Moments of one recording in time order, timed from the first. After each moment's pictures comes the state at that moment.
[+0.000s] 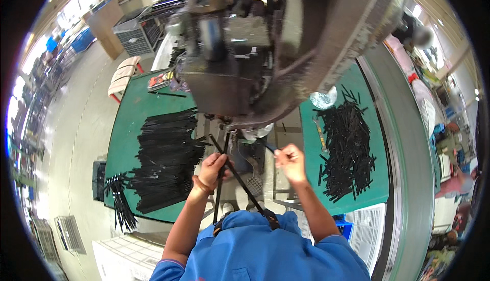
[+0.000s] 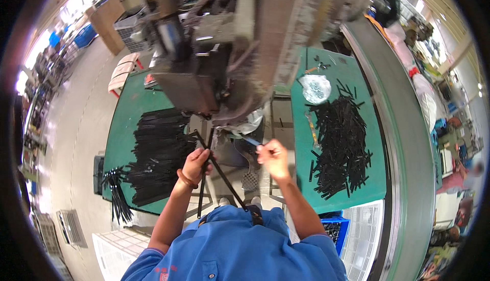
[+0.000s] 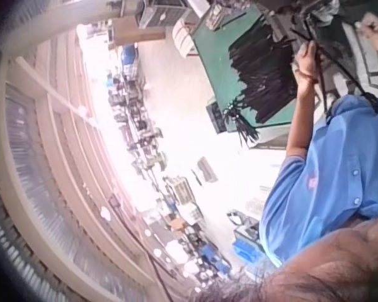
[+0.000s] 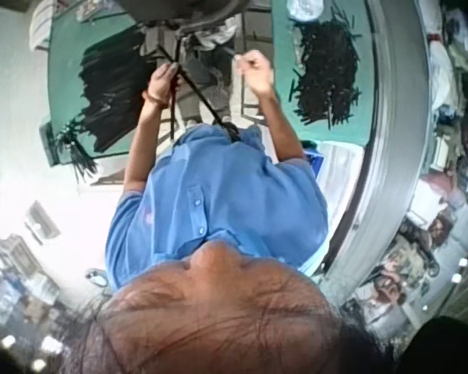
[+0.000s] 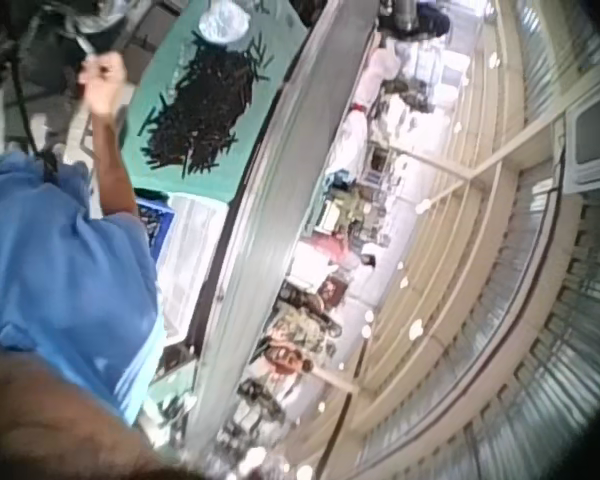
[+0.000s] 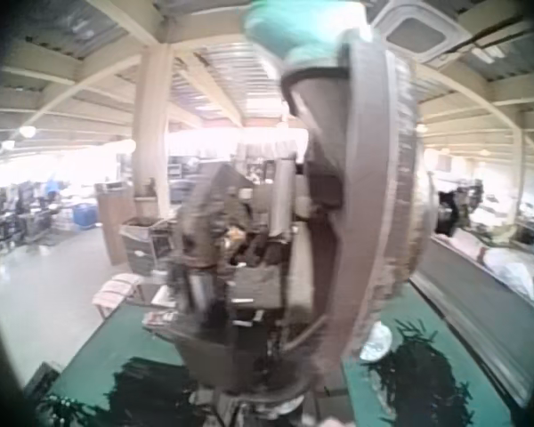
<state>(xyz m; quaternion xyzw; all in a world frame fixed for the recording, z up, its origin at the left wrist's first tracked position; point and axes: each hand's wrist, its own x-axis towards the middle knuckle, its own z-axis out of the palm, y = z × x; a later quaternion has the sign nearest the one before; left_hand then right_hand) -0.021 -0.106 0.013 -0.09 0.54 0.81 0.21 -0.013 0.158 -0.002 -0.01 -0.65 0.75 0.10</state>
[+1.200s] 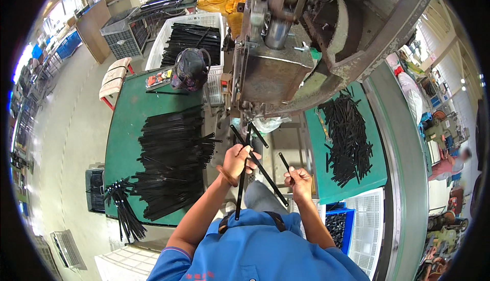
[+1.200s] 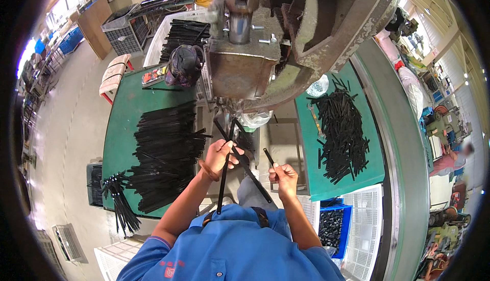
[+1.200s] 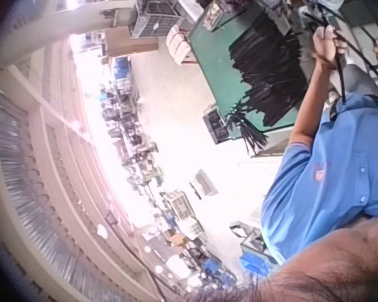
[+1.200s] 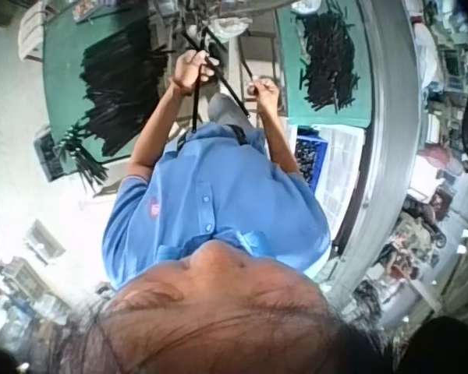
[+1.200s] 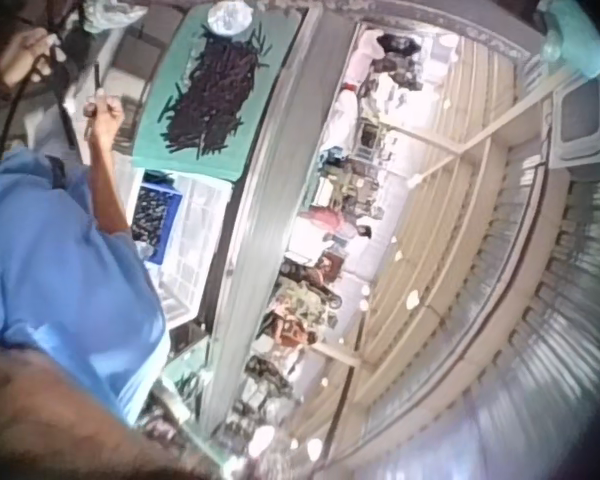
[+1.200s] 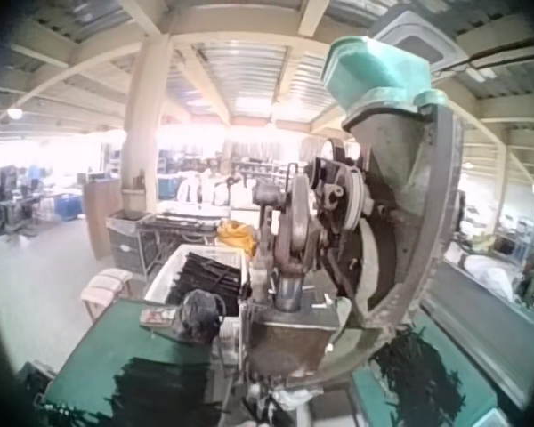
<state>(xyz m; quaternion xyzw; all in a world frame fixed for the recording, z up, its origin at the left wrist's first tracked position) -0.029 -0.121 0.023 -0.01 0.57 0.77 0.27 0.083 0.091 -0.018 -0.25 -0.55 0.79 0.10</state>
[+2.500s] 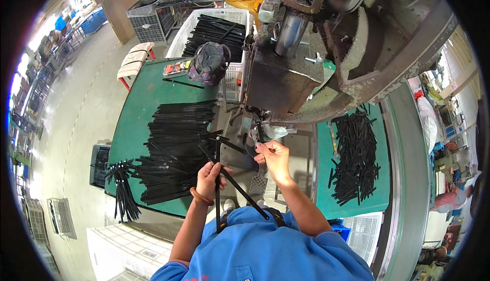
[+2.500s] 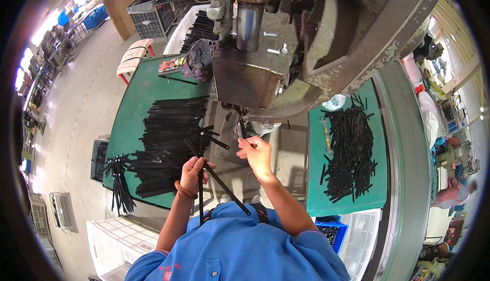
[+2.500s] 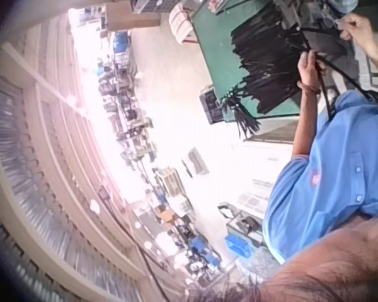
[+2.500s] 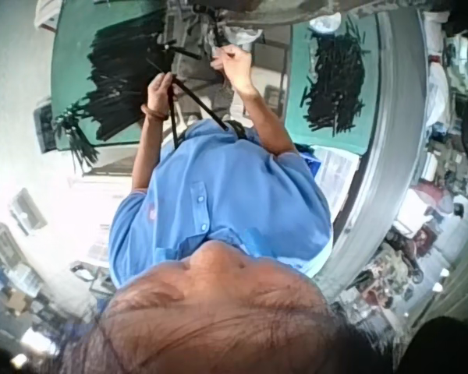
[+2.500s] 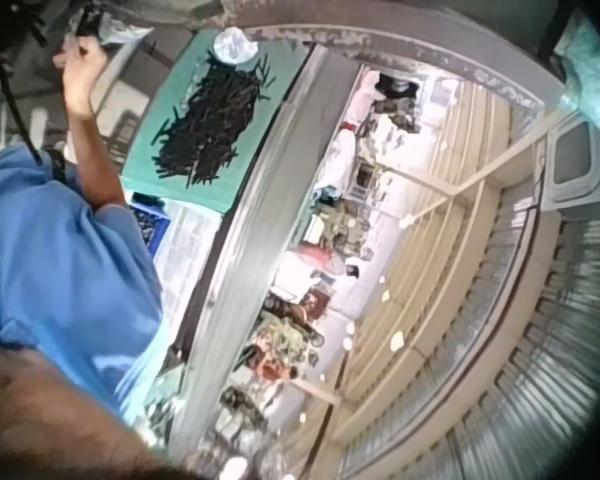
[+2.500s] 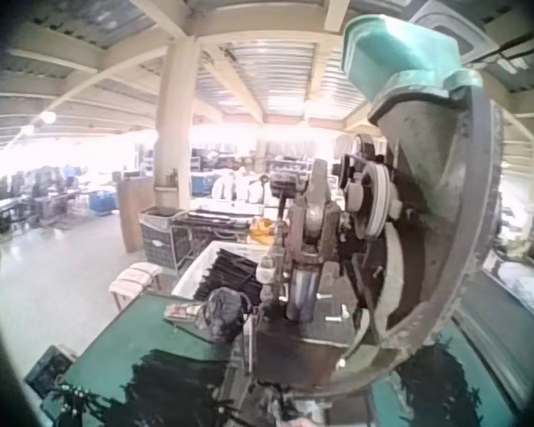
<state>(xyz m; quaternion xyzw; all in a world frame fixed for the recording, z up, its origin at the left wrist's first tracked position) 0.028 -0.178 0.012 -0.12 0.51 0.84 0.12 -0.032 0.030 0.022 -0.10 -0.63 0.77 -0.01</state>
